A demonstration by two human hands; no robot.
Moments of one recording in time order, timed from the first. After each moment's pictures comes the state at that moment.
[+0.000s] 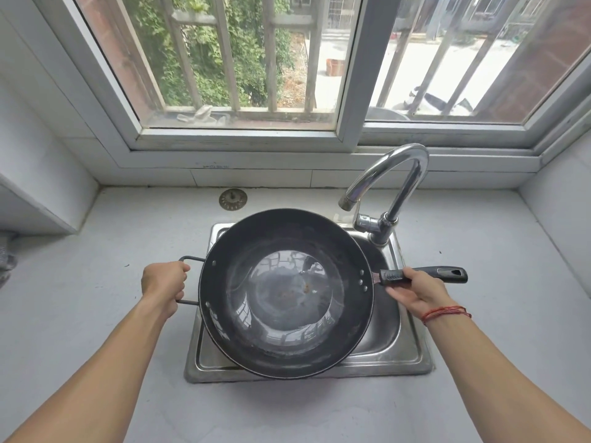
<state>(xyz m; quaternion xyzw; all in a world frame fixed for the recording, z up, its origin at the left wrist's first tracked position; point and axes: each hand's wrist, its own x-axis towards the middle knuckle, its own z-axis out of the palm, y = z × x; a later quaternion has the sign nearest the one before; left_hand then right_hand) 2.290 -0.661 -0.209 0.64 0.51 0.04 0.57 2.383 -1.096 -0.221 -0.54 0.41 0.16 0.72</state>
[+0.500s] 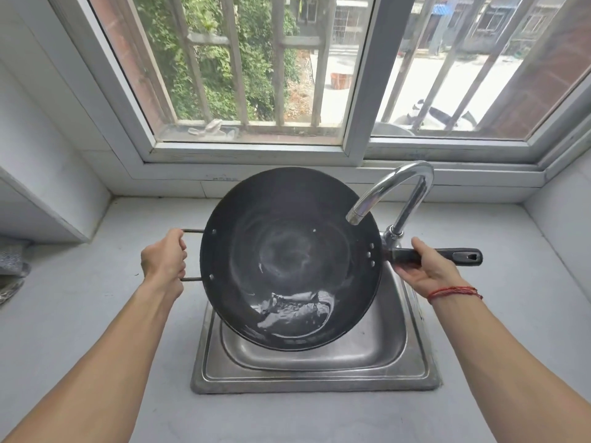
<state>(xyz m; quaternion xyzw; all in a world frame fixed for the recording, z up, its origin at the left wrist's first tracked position) 2.312 -0.669 -0.139 0.59 0.49 0.15 0.62 2.419 -1.073 -0.164 -0.50 0.36 0.14 0.77</state>
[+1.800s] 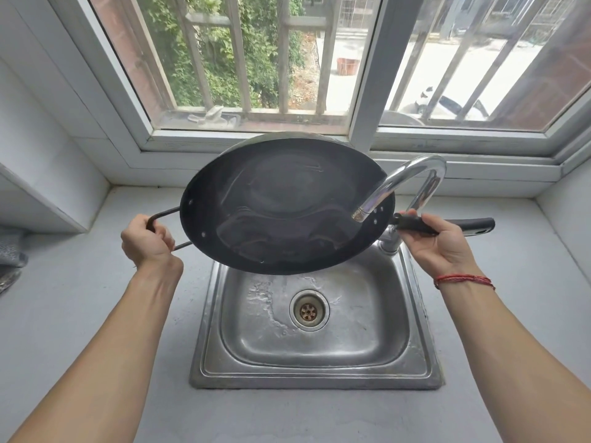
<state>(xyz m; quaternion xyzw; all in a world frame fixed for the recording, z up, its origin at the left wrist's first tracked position) 2.325 -0.670 -0.126 0.43 0.44 0.33 0.72 2.443 -1.065 -0.138 -0.33 0.19 0.09 0.92</state>
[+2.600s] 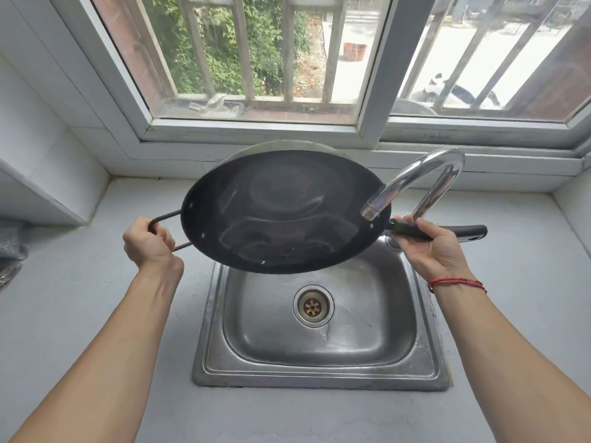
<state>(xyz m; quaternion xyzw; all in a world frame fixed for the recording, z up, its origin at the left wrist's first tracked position) 2.328 -0.661 -0.152 0.43 0.45 0.33 0.71 2.445 -1.055 -0.168 -0.30 0.22 0.12 0.92</state>
